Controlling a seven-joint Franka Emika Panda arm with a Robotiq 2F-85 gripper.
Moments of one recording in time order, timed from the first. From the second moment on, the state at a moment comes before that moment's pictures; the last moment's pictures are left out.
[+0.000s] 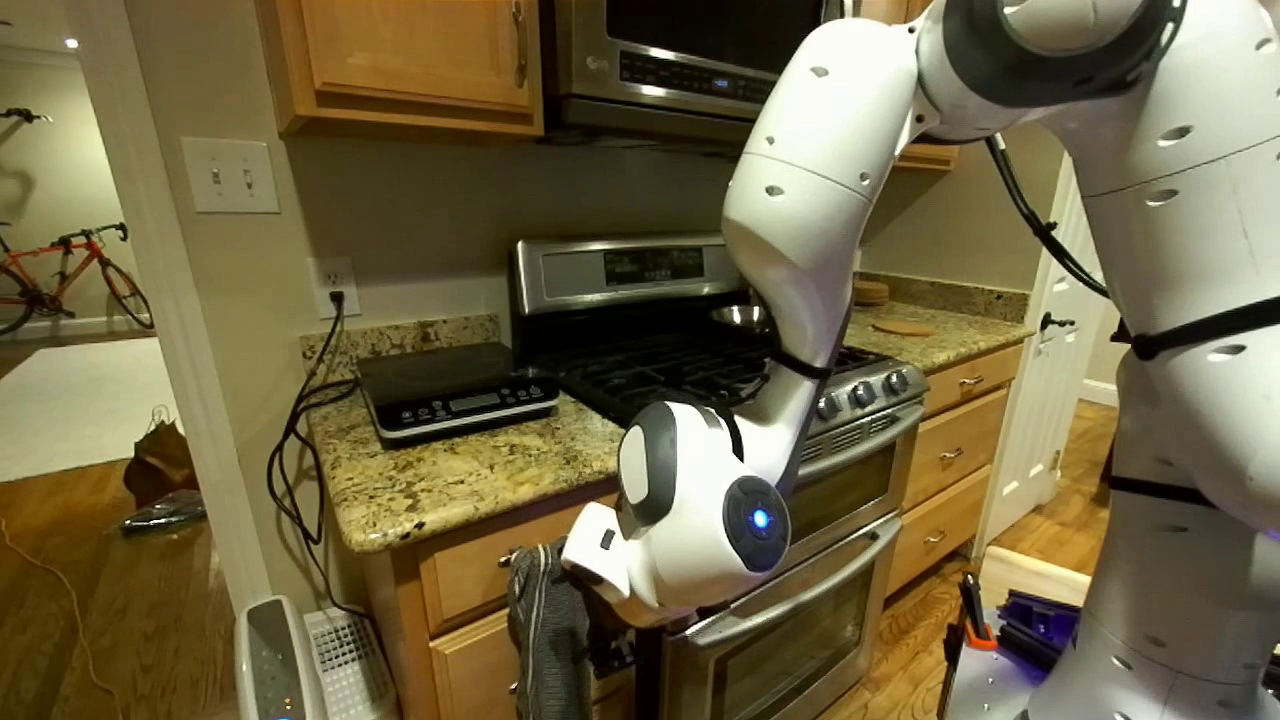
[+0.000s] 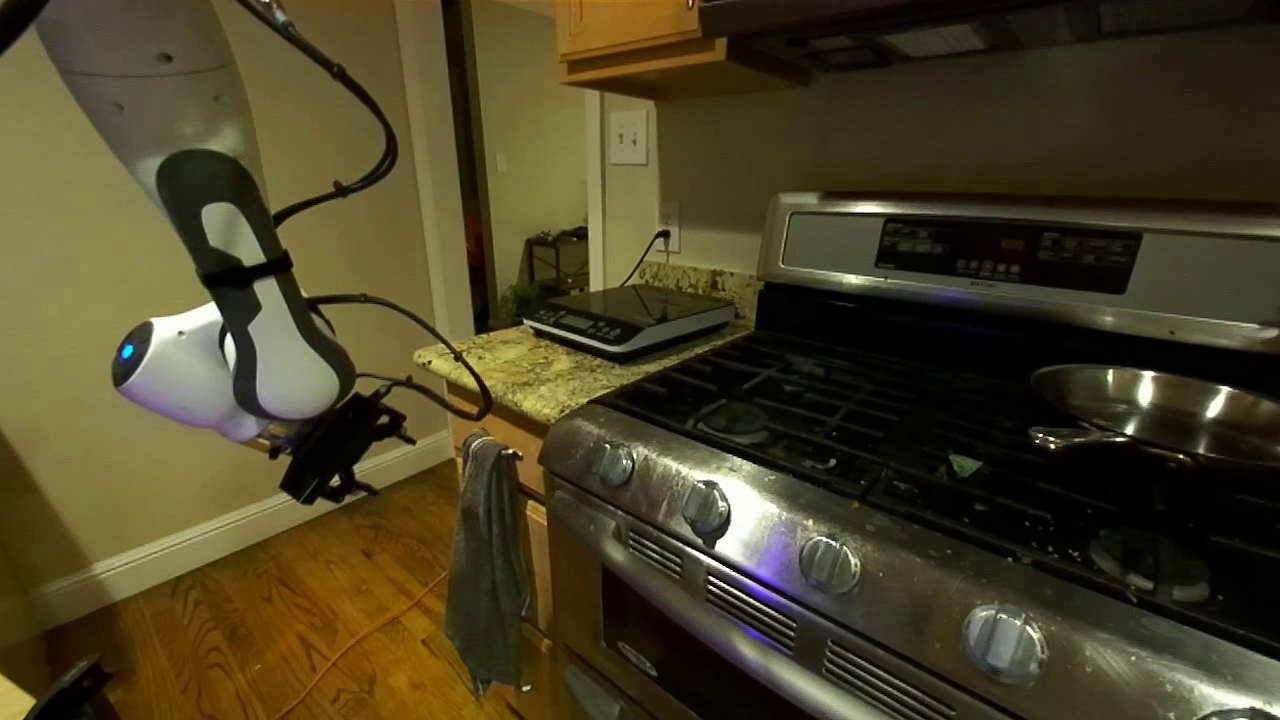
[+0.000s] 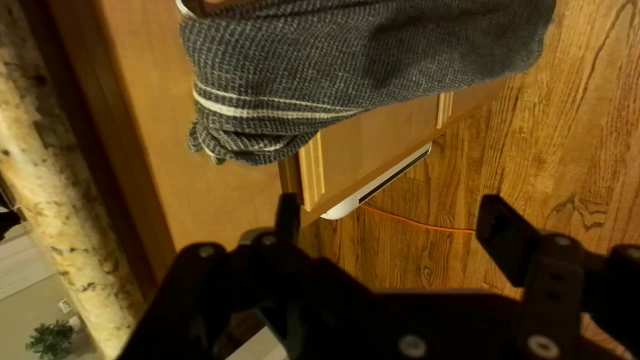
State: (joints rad) arm 0.22 0.43 0.20 -2.35 -2.28 2.61 1.32
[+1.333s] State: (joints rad) arm 0.10 0.50 0.22 -2.21 -2.28 2.61 1.22
